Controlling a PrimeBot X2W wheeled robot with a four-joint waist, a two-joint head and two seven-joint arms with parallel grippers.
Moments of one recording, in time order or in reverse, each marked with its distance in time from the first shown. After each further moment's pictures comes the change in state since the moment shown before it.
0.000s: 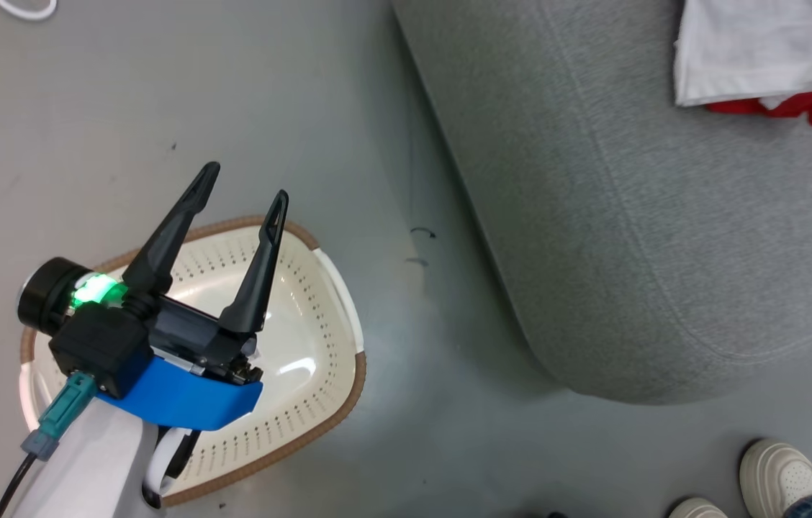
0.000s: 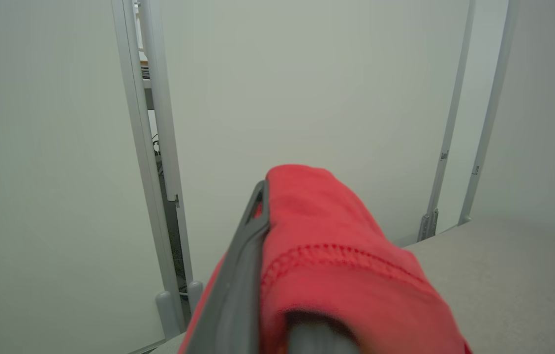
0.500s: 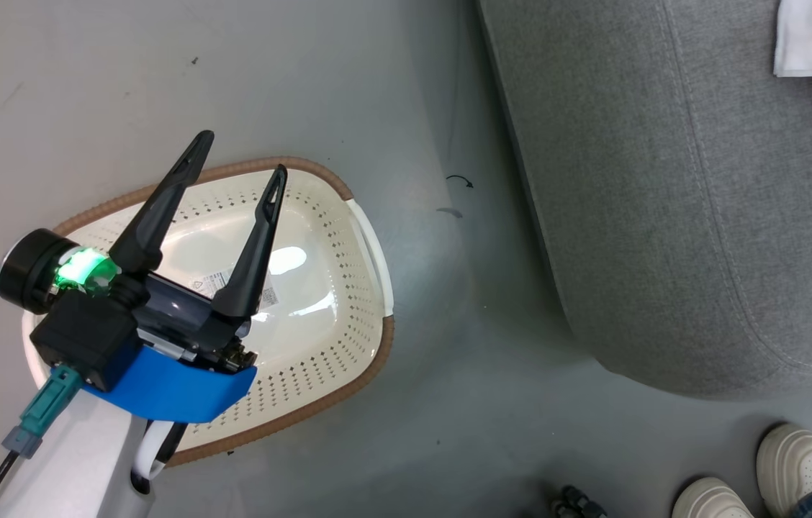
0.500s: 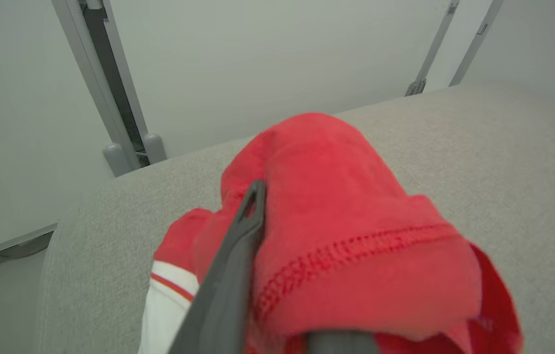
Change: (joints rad) left arm -0.044 0.030 -0.007 -0.055 0.012 0.000 0.000; right arm 0.078 0.033 -0.102 0.241 -0.155 0.000 -0.034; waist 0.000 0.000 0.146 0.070
